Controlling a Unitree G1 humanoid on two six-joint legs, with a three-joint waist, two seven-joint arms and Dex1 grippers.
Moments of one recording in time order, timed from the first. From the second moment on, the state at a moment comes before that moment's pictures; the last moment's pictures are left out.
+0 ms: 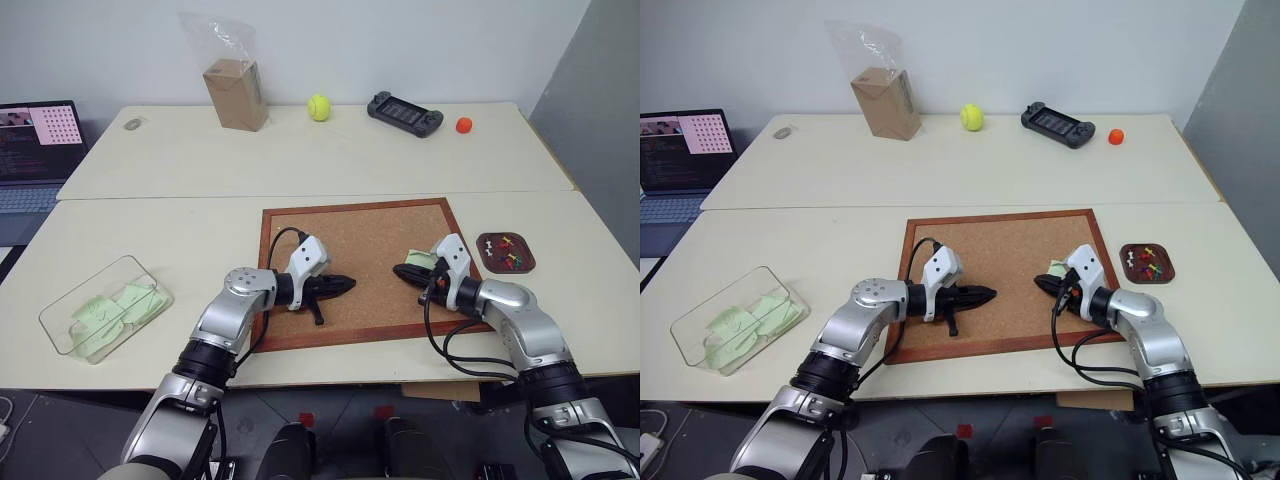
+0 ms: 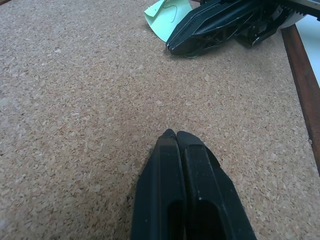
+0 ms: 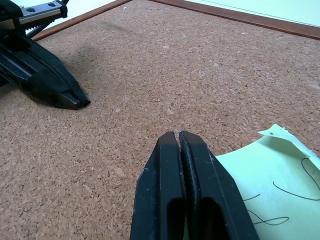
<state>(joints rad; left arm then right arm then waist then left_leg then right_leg) -0.53 0.36 -0.23 0.28 -0.17 0.32 -1.02 -0.40 -0.43 0.08 0.17 0.27 0.32 0.83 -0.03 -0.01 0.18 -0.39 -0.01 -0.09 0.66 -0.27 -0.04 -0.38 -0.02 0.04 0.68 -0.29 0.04</state>
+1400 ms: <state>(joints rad) -0.74 0.34 -0.21 0.51 -0.13 -0.24 -1.17 -0.47 -0.51 -0.02 -0.15 0.48 0.60 0.79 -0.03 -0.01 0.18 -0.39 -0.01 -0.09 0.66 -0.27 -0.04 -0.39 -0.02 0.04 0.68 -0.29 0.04</state>
